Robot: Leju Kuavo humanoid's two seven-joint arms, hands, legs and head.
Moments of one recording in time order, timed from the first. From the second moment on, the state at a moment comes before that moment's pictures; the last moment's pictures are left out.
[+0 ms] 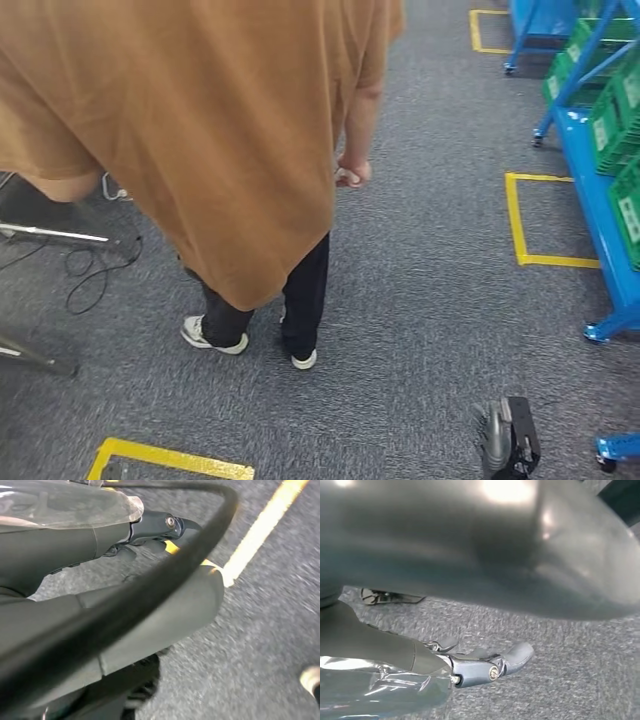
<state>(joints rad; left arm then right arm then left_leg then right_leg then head) -0.09 0.12 -0.84 -0.21 1.31 0.05 -0.39 -0.19 -0.15 0.48 -0.32 -0.56 0.14 -0.45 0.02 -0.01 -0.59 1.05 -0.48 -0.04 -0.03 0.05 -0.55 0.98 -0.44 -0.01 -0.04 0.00</state>
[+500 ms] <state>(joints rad) -0.10 0.12 -0.84 -0.21 1.29 0.04 -0.38 -0.20 -0.15 0.48 -0.31 -0.55 0.12 -0.46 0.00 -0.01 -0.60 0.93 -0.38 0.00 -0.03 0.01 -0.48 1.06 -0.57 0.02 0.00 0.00</state>
